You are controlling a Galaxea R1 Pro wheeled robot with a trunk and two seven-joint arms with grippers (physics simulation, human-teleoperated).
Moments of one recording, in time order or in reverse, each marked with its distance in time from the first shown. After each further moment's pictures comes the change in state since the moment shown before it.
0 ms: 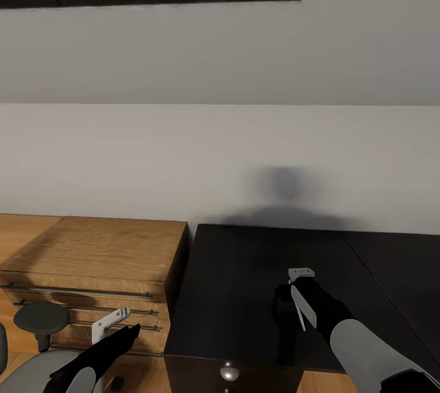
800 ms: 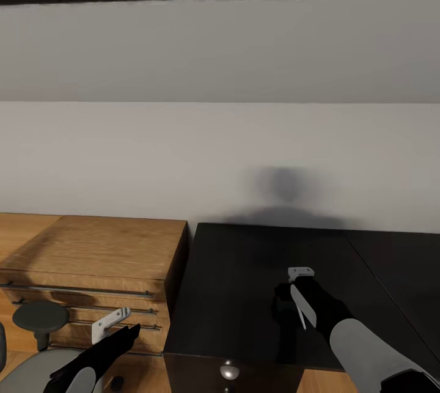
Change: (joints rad) left arm 0.000 0.000 0.000 0.000 0.000 0.000 0.000; right arm -0.001 0.000 0.001 -0.007 -0.004 -0.002 0.000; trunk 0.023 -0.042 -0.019
